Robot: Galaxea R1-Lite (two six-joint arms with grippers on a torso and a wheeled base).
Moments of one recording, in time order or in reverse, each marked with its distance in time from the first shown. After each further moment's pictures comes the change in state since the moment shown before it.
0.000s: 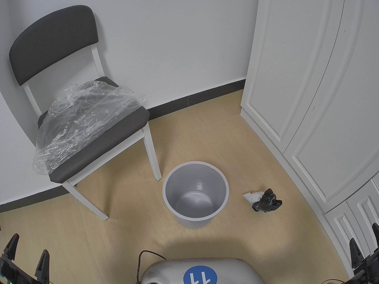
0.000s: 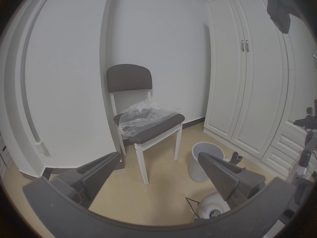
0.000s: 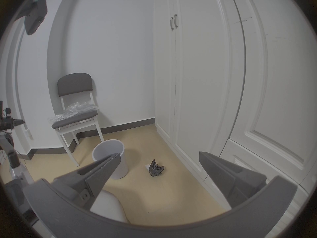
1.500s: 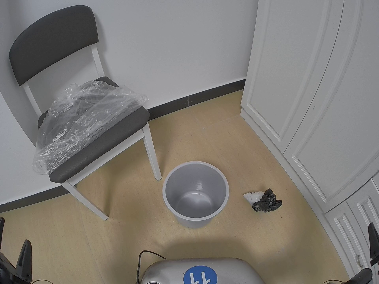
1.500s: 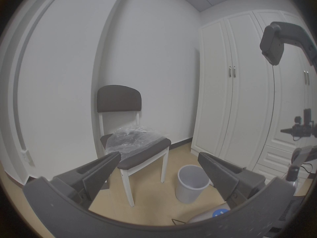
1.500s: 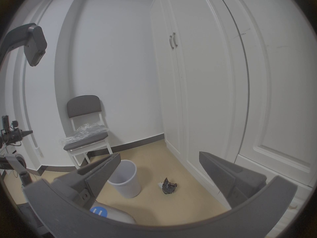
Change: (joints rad) left arm -0.007 0.024 -0.110 -0.107 -0.117 -0.059; right arm 0.000 0.043 -0.138 -0.053 0.084 0.098
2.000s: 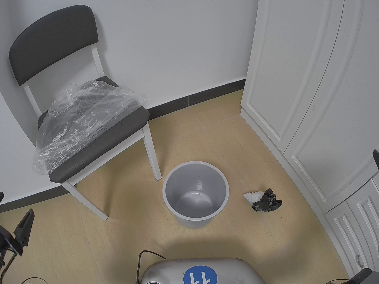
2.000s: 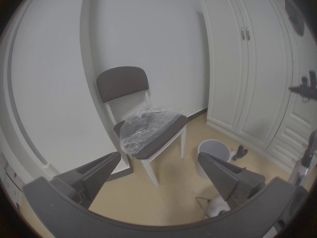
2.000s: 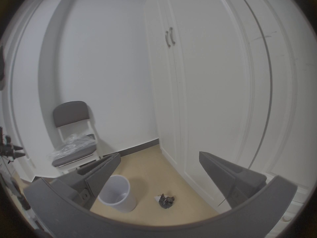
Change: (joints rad) left arm 0.005 0.426 -0.198 0.076 0.136 0.191; right arm 0.017 0.603 -0.198 -0.379 -0.091 0.017
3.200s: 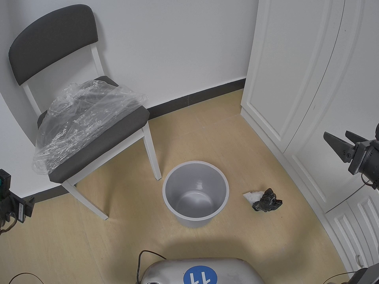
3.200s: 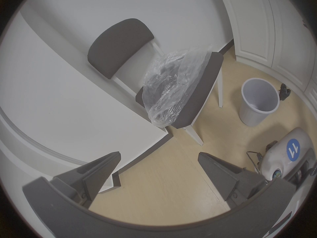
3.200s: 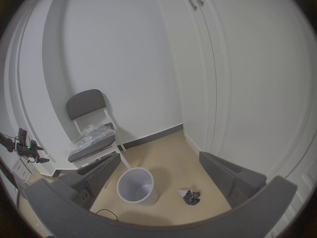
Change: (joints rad) left arm 0.222 0.533 -0.114 -0.066 0.200 0.380; right arm 0.327 0.434 -0.150 -0.149 -0.088 0.027
